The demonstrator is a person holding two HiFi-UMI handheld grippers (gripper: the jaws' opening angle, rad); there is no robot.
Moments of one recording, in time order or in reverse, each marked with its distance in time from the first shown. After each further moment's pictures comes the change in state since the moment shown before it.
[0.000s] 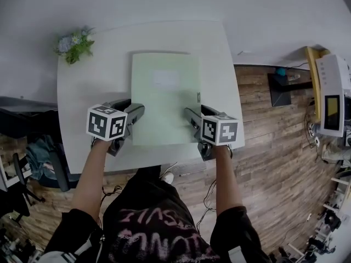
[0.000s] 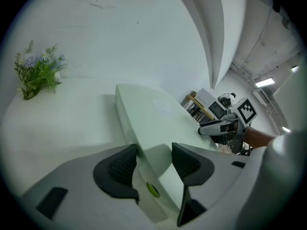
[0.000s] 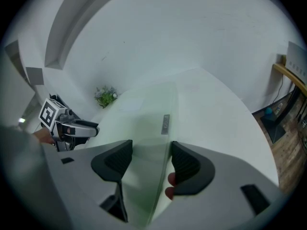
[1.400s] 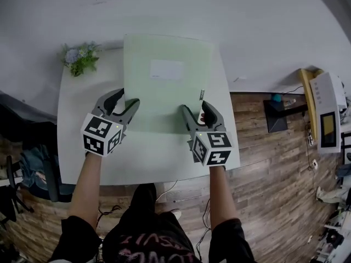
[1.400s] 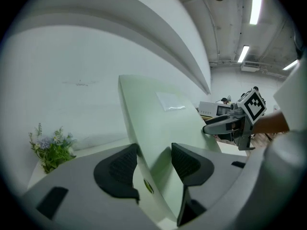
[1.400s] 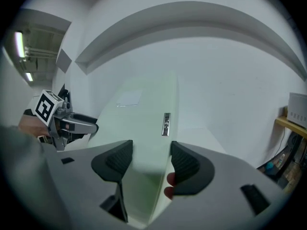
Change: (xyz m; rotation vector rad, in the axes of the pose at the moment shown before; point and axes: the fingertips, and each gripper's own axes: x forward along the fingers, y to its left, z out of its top) left arm -0.056 -0.011 0.095 0.374 -0.487 0.189; right arm -0.037 0.035 0.095 -0.339 -0.536 -0.046
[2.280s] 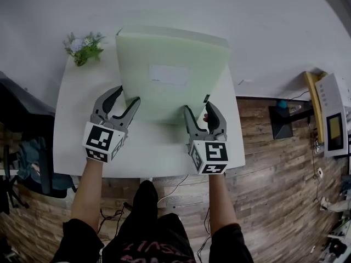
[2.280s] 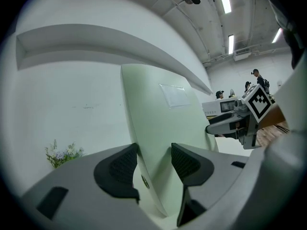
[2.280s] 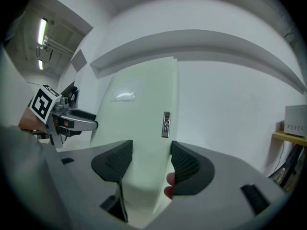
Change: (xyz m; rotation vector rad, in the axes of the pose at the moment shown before) left arm -0.031 -0.034 -0.011 0.165 -0.200 0.133; right arm -0.035 0.009 -0.021 -0.127 -0.211 -0.025
